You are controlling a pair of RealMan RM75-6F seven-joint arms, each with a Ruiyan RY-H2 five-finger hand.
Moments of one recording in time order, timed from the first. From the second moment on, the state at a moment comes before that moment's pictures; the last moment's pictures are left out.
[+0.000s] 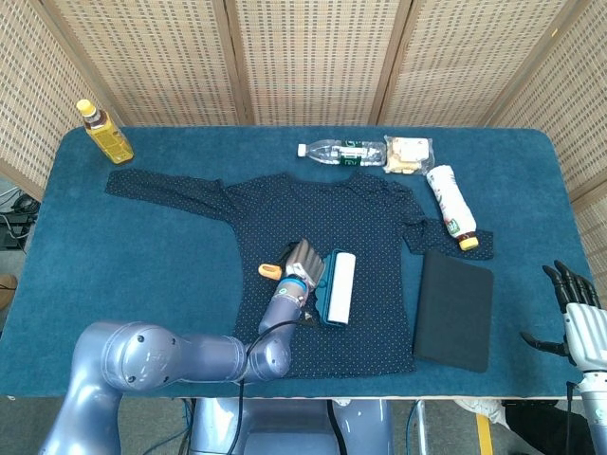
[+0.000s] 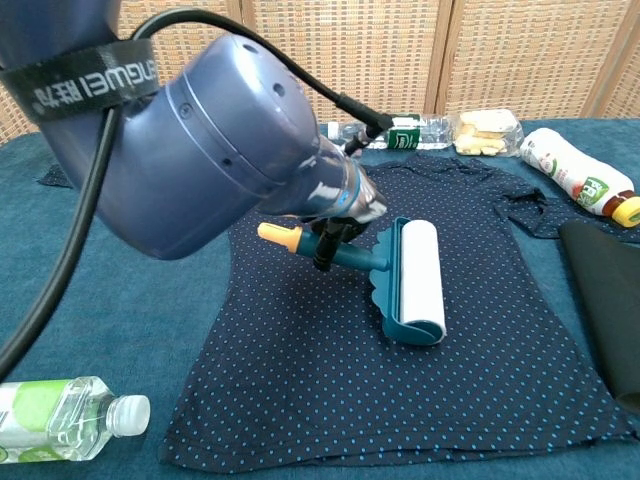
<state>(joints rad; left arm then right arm) -1.74 -1.80 -0.07 -1.28 -0.31 0.87 1.54 0.11 -1.13 0.10 -1.47 -1.40 1.36 0.25</state>
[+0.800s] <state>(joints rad) -1.33 -1.40 0.08 -1.54 0.25 0.86 1.06 0.10 -1.15 0.08 -1.51 -1.46 1.42 0.14</state>
